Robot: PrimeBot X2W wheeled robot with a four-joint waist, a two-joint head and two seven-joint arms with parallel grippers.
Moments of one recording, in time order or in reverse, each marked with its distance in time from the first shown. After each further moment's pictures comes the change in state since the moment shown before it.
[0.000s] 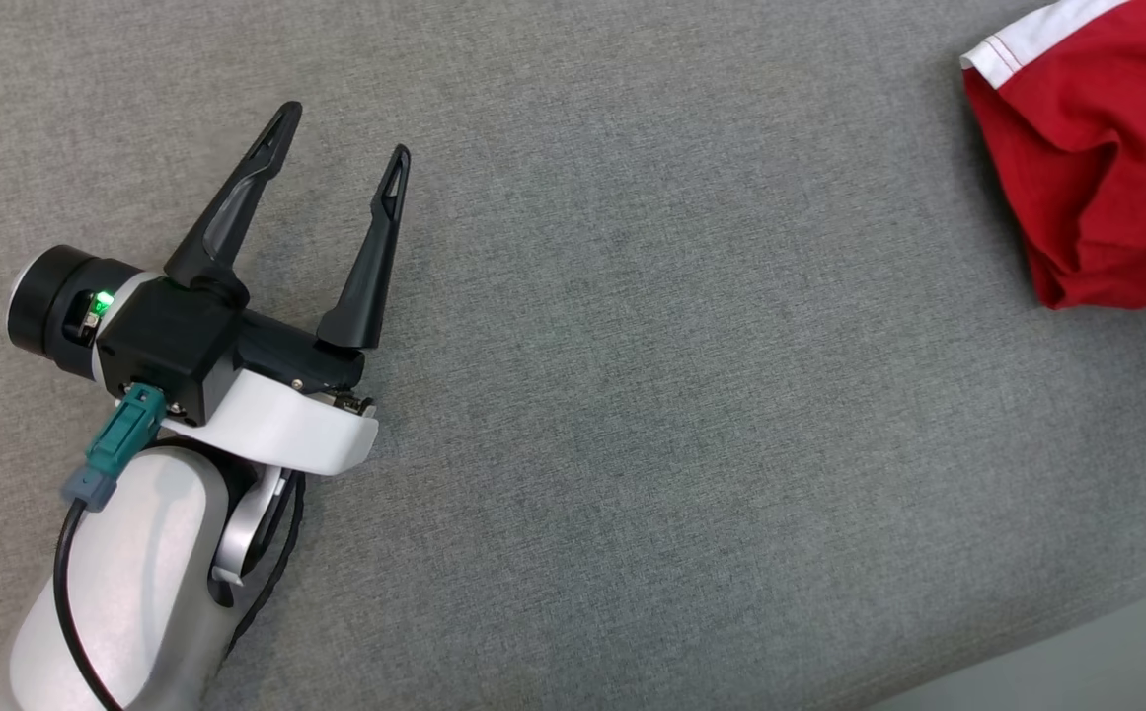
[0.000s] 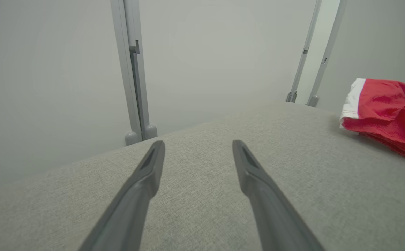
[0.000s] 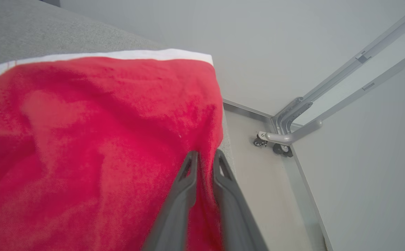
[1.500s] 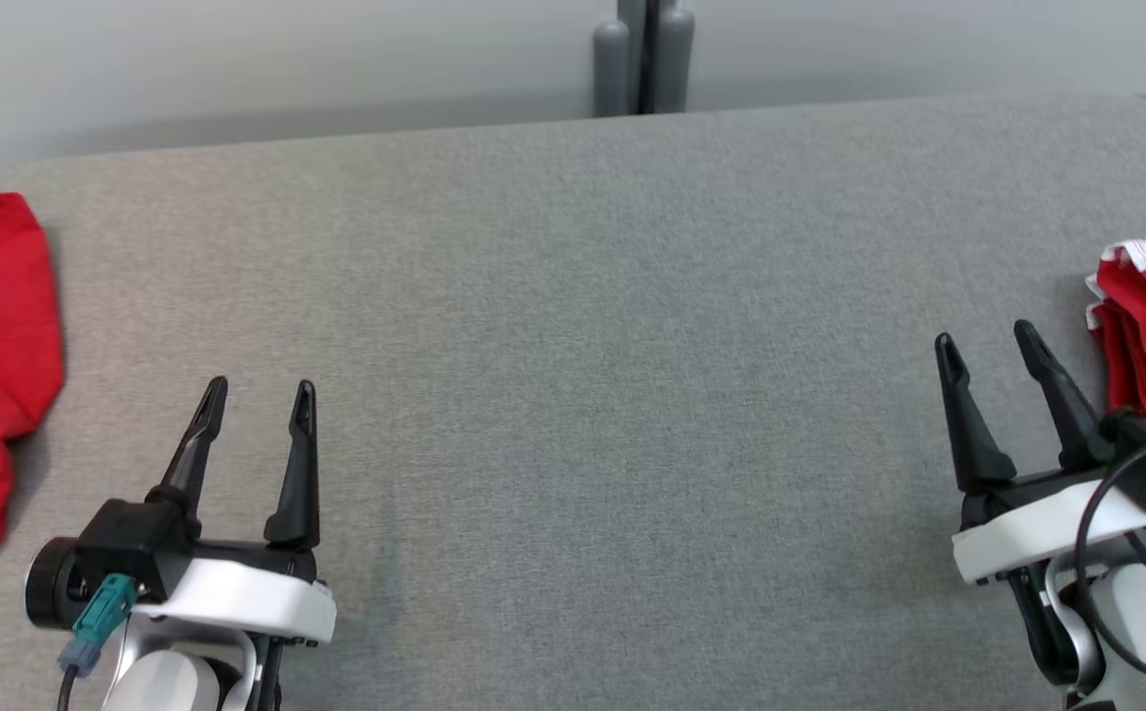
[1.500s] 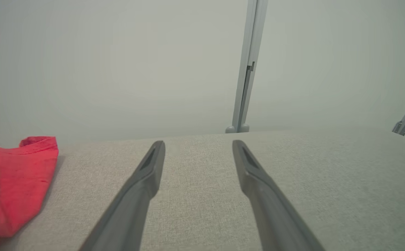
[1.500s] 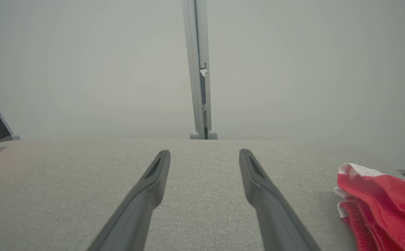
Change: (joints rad) left arm 0.343 -0.039 0.088 0.127 -0.150 0.124 -0.113; right arm 0.577 0.465 -0.351 -0.511 -0.179 0.000 -0.003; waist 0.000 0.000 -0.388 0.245
